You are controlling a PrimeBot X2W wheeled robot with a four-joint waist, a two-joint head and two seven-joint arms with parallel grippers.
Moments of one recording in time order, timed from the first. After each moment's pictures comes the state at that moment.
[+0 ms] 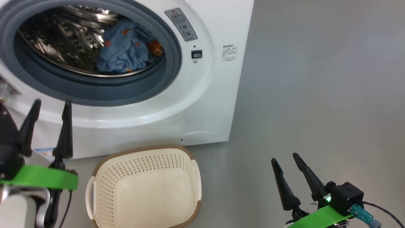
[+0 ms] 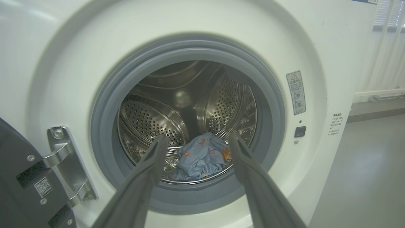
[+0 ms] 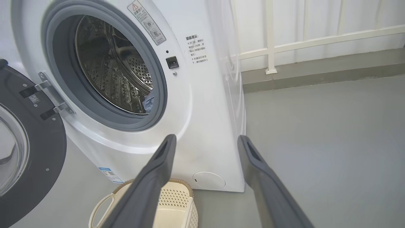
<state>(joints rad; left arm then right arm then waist) -0.31 0.29 -0.05 0.15 -0.35 -0.10 -0.26 -0.02 -0.05 0.15 0.09 0.28 0.13 -0.26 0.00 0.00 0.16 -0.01</state>
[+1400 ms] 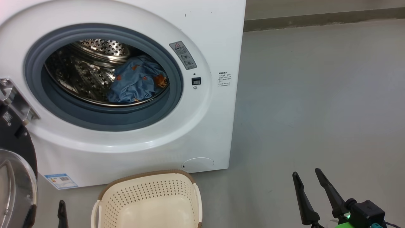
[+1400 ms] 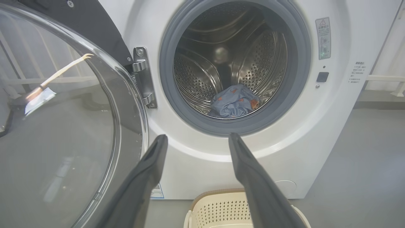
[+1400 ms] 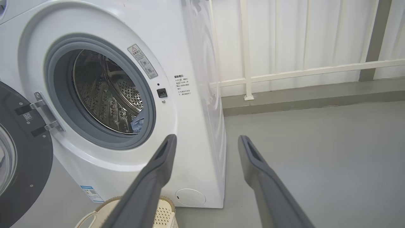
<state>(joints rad) 0.21 0.06 0.23 0.01 -0.15 -0.11 -0.26 0.10 -0.05 0.05 0.03 0.24 0.13 -0.26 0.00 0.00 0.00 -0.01</state>
